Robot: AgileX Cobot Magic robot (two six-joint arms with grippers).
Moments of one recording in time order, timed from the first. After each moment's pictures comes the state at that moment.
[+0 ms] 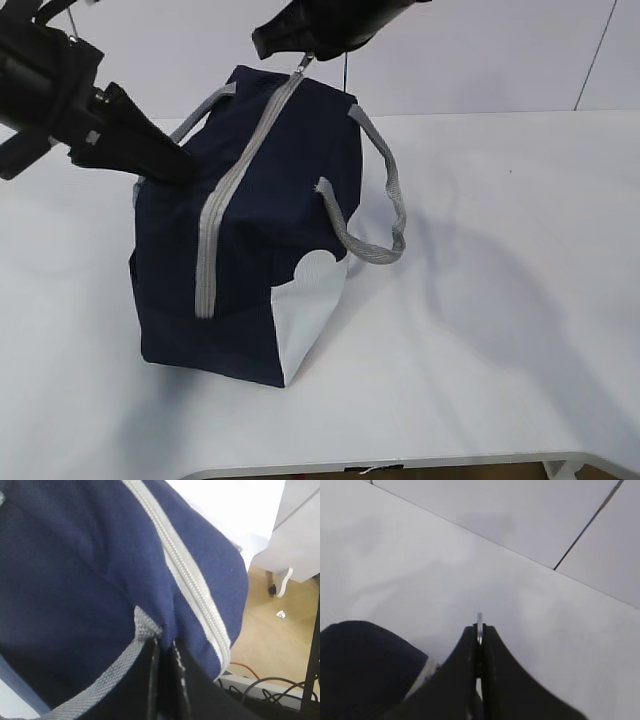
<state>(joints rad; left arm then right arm) -0.25 1.58 -1.23 -0.87 1.07 1.07 0.56 1.96 -1.83 -0.42 0.60 0.27</state>
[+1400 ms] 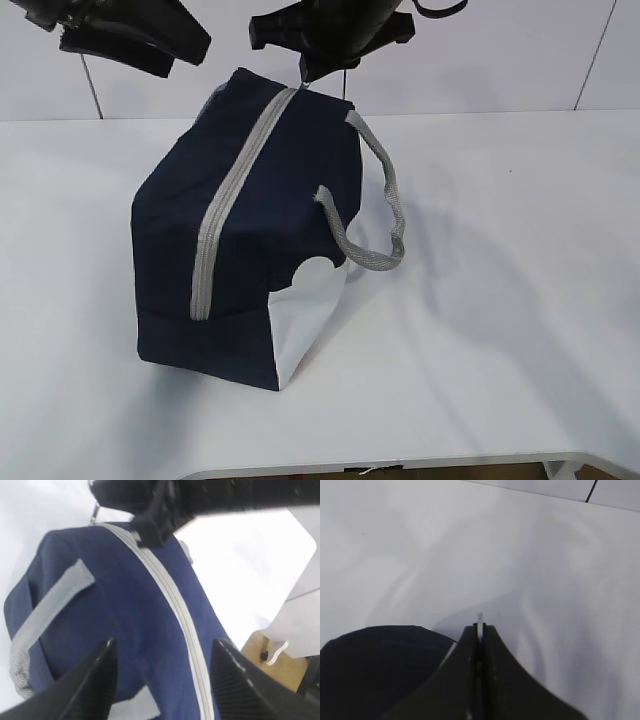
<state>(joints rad) -0.25 1.66 -1.58 -0.77 1.11 0.50 0.51 2.10 -2.07 -0.13 0.84 0.27</state>
